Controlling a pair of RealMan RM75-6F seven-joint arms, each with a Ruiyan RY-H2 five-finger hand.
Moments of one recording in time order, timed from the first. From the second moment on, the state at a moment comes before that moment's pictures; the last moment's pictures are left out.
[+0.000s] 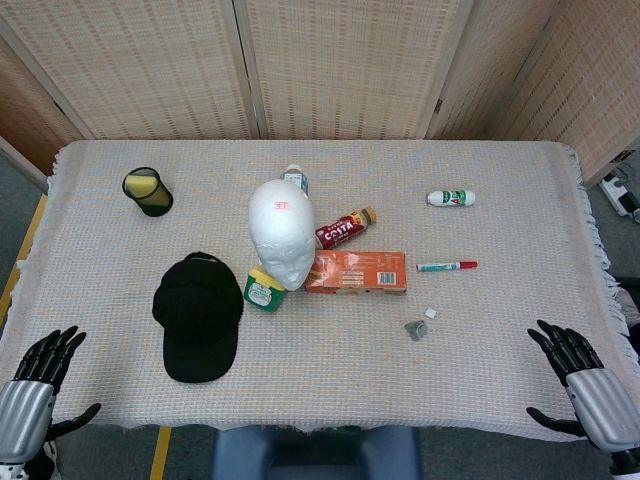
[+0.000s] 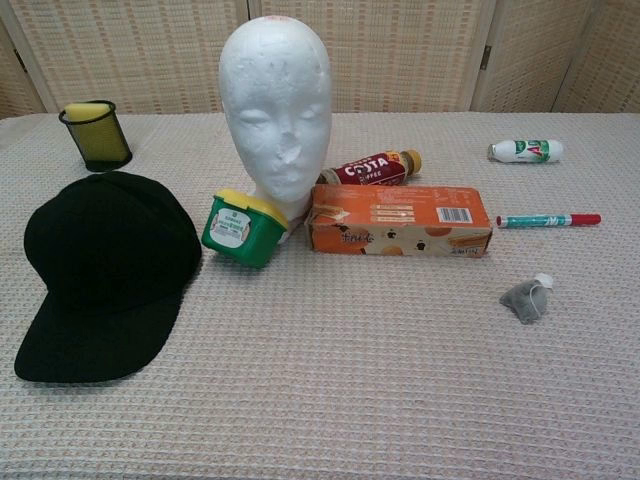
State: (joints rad) left arm 0.04 -1.13 0.06 -1.68 1.76 1.65 0.06; right arm -0.02 -0.92 -0.11 -1.76 -1.75 1.51 0.12
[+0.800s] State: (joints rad) left arm -0.01 -1.62 0.08 -1.14 1.94 1.74 -0.11; right arm -0.02 -0.92 -0.09 -1.78 -1.65 1.48 0.05
